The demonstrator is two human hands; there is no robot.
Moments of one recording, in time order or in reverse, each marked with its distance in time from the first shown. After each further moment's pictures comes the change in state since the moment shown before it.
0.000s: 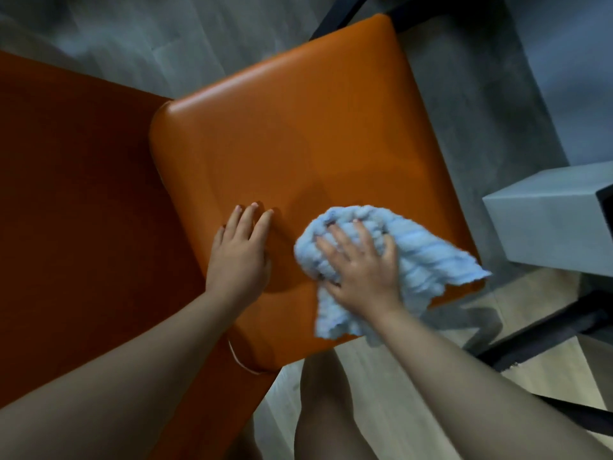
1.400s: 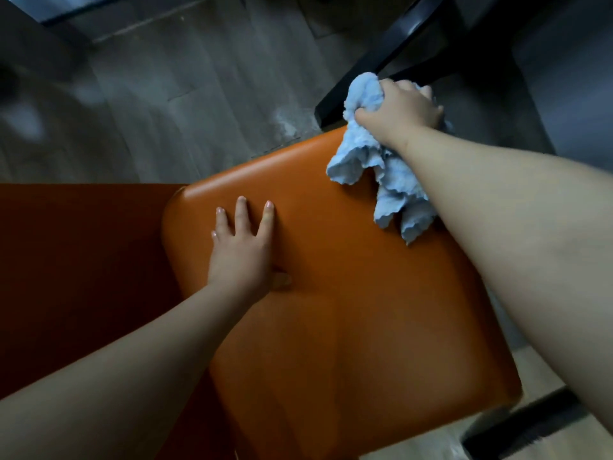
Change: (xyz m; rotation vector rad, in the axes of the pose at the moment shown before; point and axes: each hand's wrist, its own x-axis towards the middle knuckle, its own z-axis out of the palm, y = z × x) left_hand 0.131 -0.015 -0.058 0.122 -0.098 -0.091; right_hand 0.331 0.102 -0.059 0.163 -0.165 0.472
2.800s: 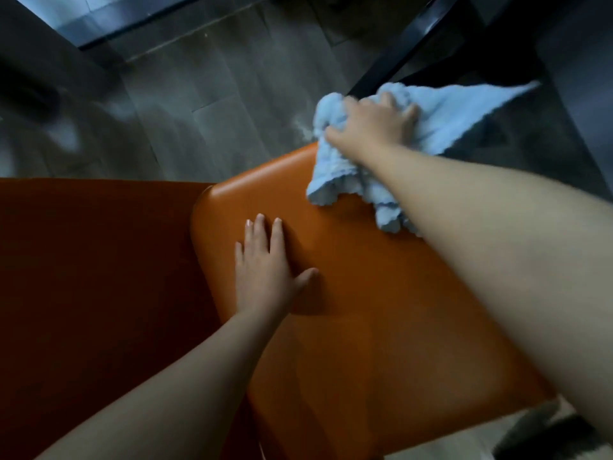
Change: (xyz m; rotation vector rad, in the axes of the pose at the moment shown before) left_hand -0.029 0.004 0.018 -0.154 0.153 -0.126; right_hand -0.029 -0.056 0.026 -0.114 0.029 -0.174
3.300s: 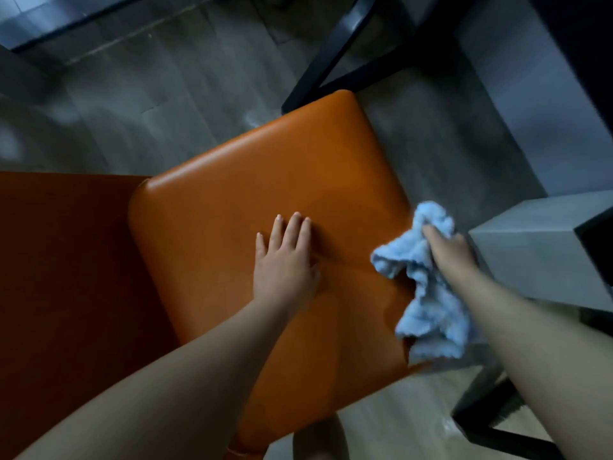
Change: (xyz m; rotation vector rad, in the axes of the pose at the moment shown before) left_hand -0.038 0.088 0.028 0.062 -0.083 0.355; right_hand -0.202 0.205 0.058 0.764 -0.130 0.822
